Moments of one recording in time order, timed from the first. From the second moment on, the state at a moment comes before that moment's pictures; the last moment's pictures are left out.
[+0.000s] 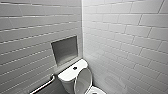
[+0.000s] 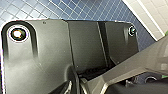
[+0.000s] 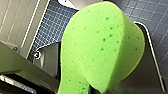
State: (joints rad) left arm 1.39 2.87 -2.24 0.77 0.24 -0.65; right arm -1.67 2.87 -2.62 -0.45 0.50 0.62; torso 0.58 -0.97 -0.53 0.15
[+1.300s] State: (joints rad) left arm 1.41 2.94 -2.39 0.77 0.20 -0.65; right arm -1.66 2.95 -2.75 -0.45 0.46 0.62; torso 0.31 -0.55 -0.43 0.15
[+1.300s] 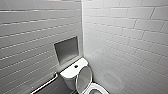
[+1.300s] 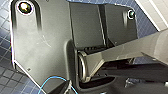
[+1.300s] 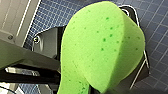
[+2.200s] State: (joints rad) left arm 1.42 2.96 -2.51 0.42 0.24 -0.27; right arm -1.64 2.97 -2.76 -0.45 0.35 0.62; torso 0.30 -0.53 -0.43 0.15
